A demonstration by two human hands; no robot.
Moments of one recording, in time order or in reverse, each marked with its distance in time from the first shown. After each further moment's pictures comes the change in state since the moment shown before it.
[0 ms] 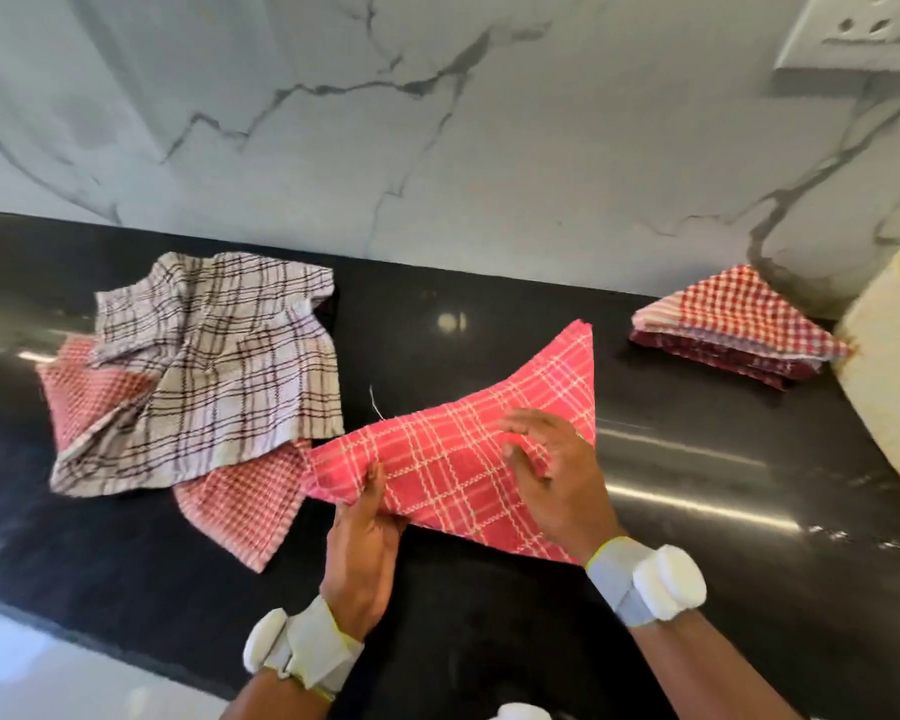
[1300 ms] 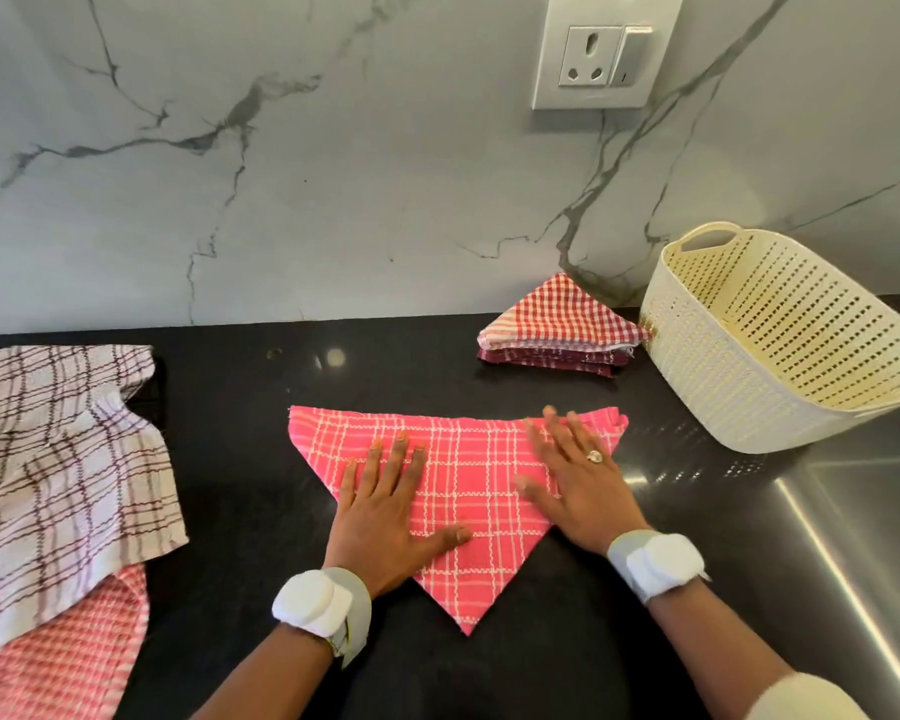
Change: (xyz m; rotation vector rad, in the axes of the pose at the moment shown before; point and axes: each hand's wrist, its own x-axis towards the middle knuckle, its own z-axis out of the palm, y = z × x) left_hand 0.079 -0.069 0.087 2.052 -0.701 0.466; right_hand -0.023 0.124 -0.123 -0.862 -0.219 0.277
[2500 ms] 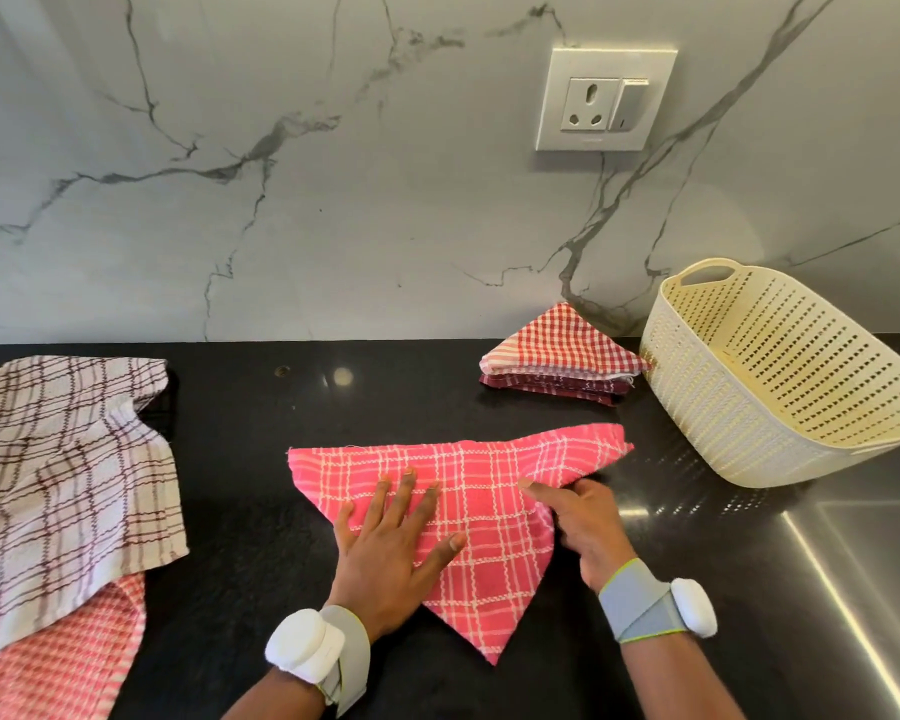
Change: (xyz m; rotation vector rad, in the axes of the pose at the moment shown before) left_hand -0.017 0.021 -0.005 -0.105 0.022 -0.029; right_hand -0.008 -0.044 -0.040 1.500 0.072 0.744
